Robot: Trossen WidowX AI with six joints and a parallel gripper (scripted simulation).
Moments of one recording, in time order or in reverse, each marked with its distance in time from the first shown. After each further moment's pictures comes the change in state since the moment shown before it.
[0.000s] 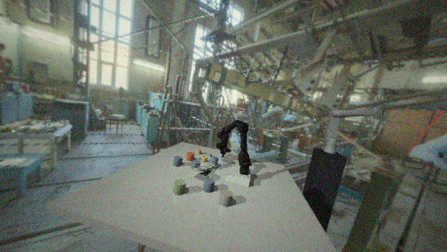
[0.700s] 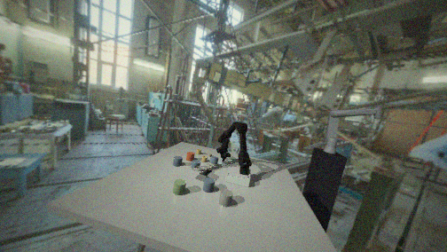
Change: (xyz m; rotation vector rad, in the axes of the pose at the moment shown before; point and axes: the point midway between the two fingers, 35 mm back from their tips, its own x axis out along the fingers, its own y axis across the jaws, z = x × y) arm 0.045 0.001 -0.013 -0.002 -0.001 0.004
